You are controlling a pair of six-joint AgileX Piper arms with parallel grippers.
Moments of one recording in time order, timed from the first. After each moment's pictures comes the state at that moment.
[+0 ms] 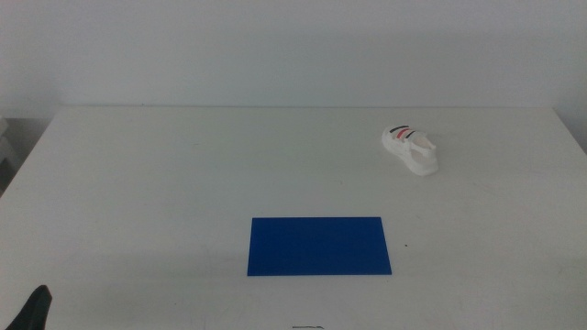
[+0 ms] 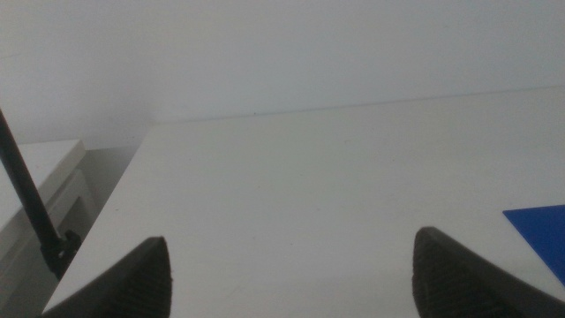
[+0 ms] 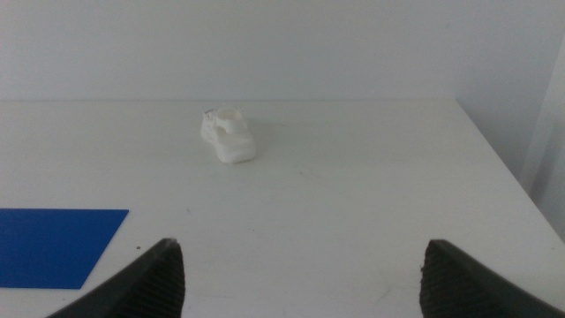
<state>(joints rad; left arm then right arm) -0.03 -0.01 0.03 -0.01 0.18 0.07 0.08 -0.01 0.03 -0.05 0.22 0.07</state>
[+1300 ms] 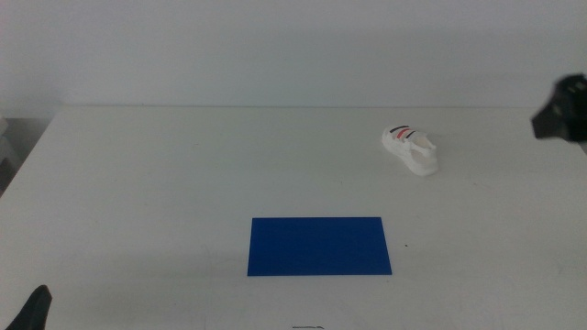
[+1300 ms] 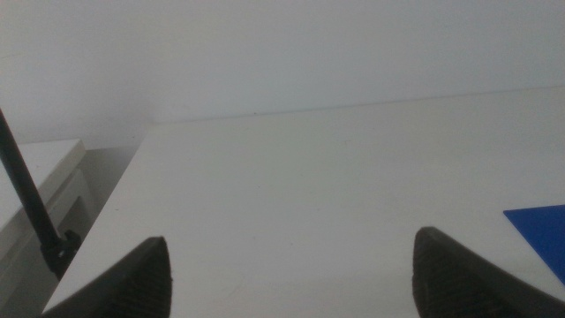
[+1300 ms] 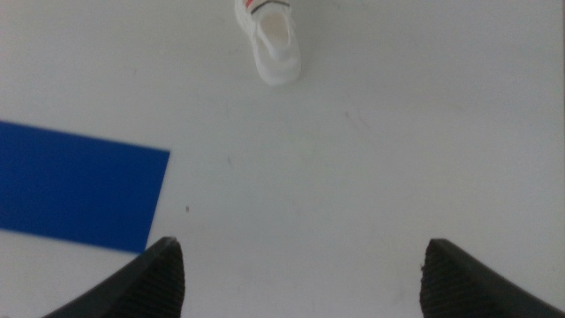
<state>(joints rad) -0.03 -0.01 0.03 -0.01 0.18 0.07 0.24 1.21 -1.26 -0.08 1.04 0.06</state>
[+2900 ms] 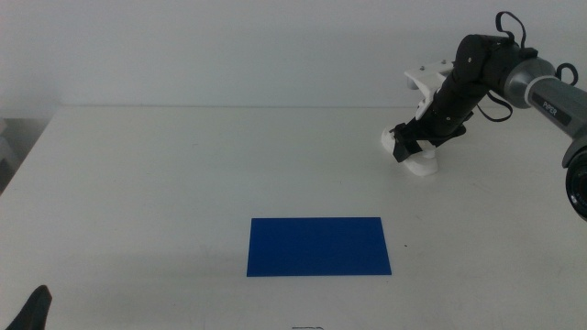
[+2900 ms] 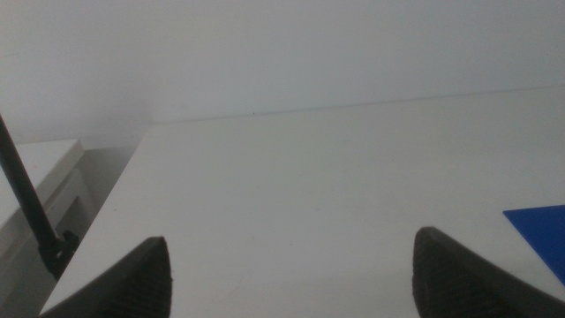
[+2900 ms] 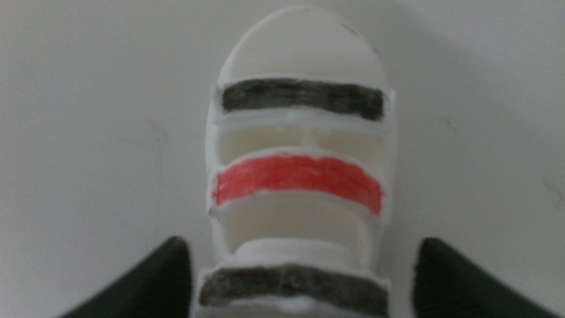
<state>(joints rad) -0.03 -0.01 0.03 -0.01 0.18 0.07 0.16 2.46 -2.19 0.16 1.04 -0.38</state>
